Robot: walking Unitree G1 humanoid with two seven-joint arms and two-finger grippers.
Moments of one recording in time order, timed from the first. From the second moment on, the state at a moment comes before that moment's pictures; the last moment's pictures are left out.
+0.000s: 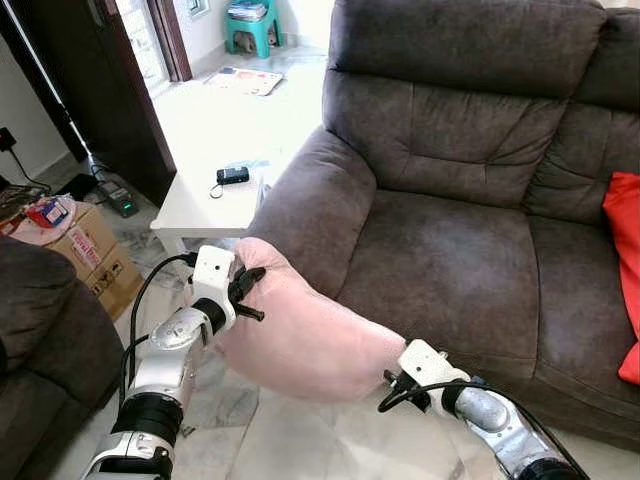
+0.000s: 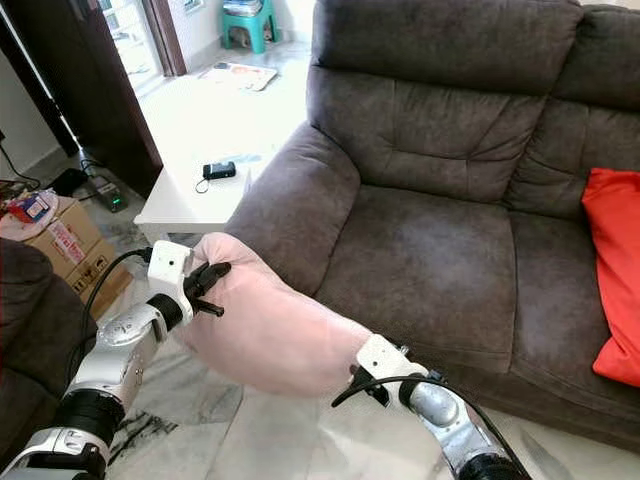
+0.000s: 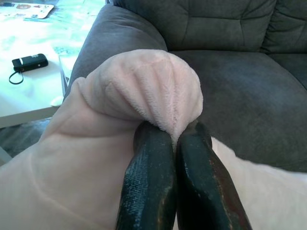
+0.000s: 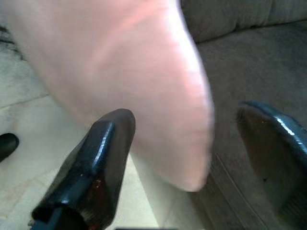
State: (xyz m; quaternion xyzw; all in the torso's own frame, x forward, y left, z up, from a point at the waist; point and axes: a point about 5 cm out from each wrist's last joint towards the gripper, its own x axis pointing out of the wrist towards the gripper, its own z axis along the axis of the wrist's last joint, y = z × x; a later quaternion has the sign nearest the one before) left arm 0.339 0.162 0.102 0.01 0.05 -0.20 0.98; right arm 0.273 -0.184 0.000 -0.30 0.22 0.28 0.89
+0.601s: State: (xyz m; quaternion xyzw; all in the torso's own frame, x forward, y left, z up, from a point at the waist) left arm 0.337 0.157 0.107 0.02 0.05 -0.23 0.97; right arm 0.260 -0.180 -0.015 -0.29 0.26 0.32 0.86
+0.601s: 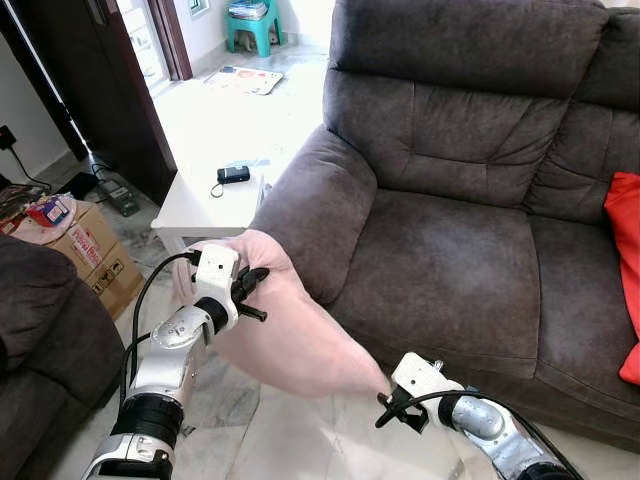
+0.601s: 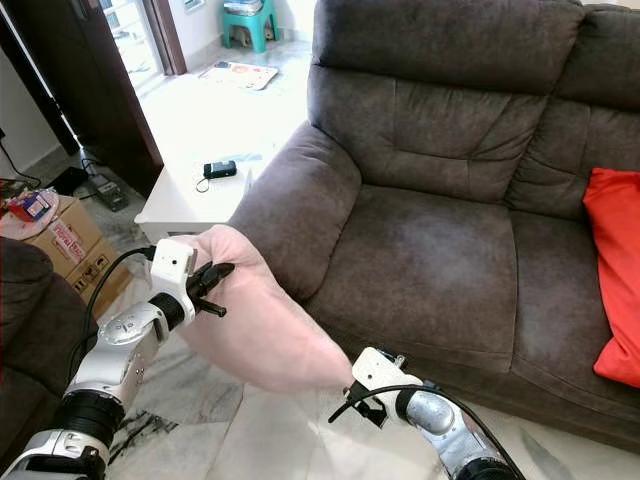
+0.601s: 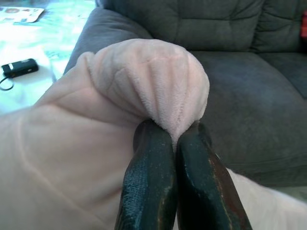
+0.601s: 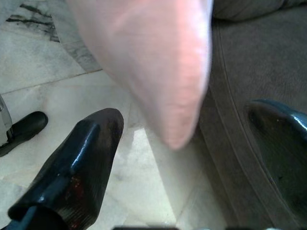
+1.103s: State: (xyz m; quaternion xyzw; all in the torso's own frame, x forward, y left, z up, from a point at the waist) left arm 0.335 0.153 0.109 0.00 0.05 -0.25 0.97; right arm 0.262 -0.192 -0.021 -0.32 0.29 0.26 0.86
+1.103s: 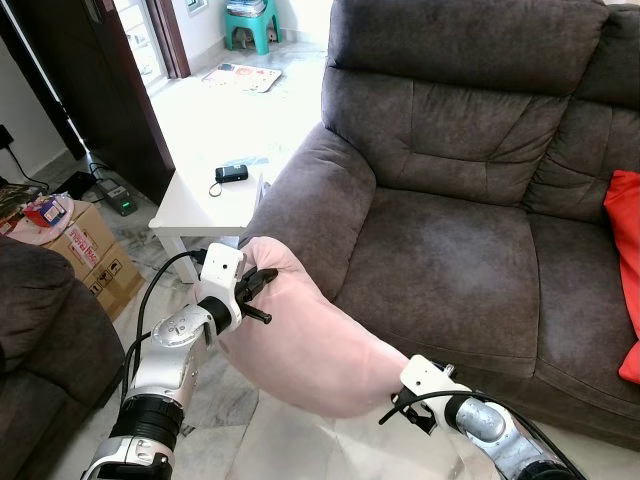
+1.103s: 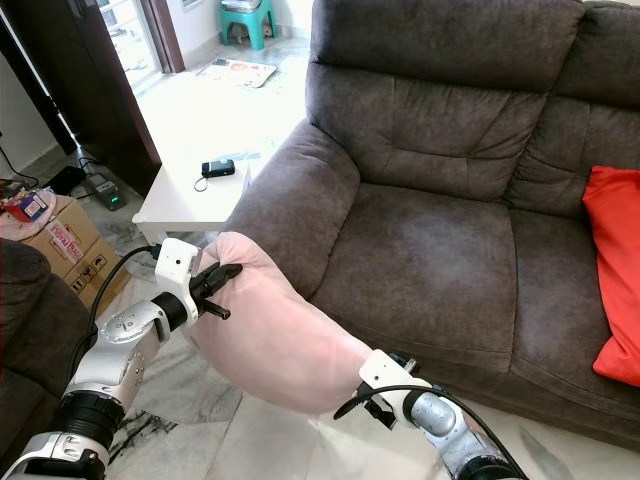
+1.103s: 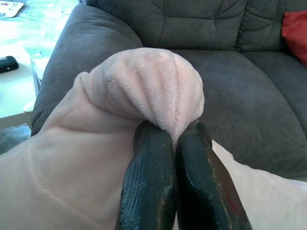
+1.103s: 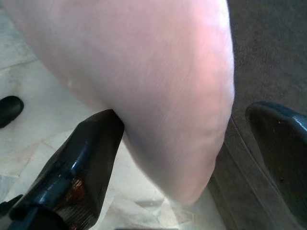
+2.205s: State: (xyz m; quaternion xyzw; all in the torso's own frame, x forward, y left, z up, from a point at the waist) left arm 0.336 0.150 0.119 -0.03 0.04 -0.25 0.97; right arm 0.257 -0.192 -0.033 -0.32 0.32 0.19 0.87
